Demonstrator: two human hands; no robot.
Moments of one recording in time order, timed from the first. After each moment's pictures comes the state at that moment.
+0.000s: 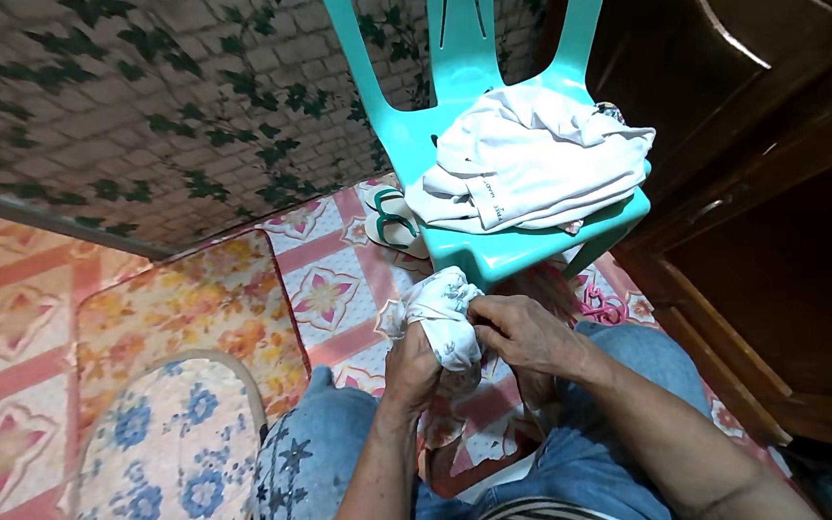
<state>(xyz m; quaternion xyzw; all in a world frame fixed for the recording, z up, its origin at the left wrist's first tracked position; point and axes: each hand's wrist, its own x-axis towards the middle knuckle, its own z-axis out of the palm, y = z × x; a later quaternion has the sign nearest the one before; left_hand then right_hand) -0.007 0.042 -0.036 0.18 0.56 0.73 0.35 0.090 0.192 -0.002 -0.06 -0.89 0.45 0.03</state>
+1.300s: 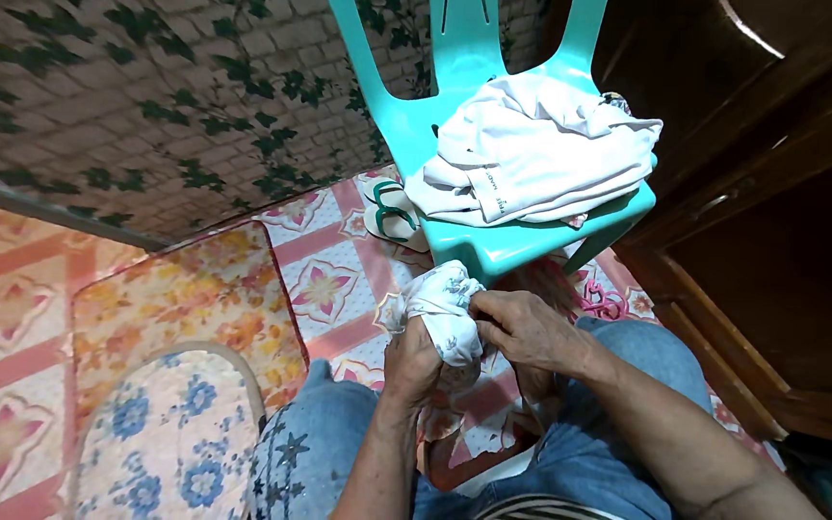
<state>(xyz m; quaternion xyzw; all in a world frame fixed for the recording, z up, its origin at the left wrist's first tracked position) -0.007 0.042 -0.040 0.18 0.57 0.72 0.34 0.091 0.190 -0.006 -0.05 -0.89 0.44 0.04</state>
